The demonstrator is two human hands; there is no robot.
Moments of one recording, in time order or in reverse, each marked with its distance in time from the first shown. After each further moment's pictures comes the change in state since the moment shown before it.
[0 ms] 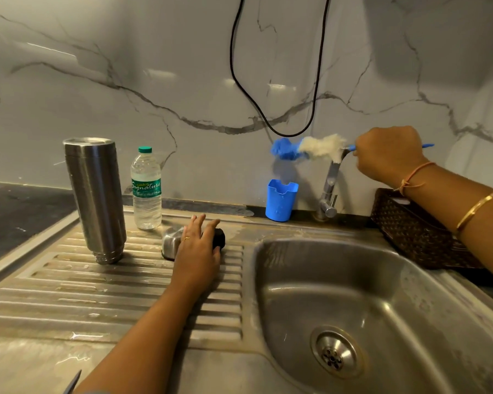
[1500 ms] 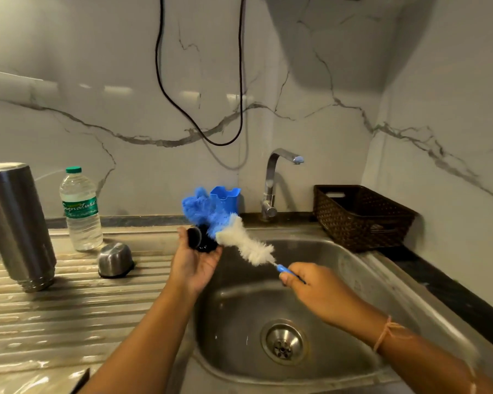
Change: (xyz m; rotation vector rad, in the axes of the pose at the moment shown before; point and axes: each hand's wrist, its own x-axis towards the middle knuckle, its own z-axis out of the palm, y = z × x) left_hand -0.001 0.115 0.031 -2.069 -0.275 -0.750; right_hand -0.191 -0.038 0.052 1.139 -0.380 0.153
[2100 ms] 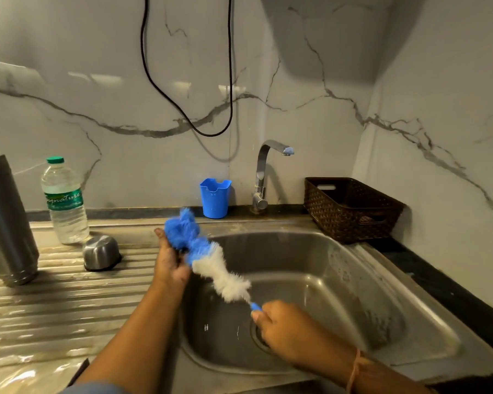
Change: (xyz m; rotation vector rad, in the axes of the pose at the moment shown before) left_hand 0.016 -0.003 -0.022 -0.024 0.097 0.075; right_hand -0.030 -0.013 0.043 -0.064 -0.257 0.139
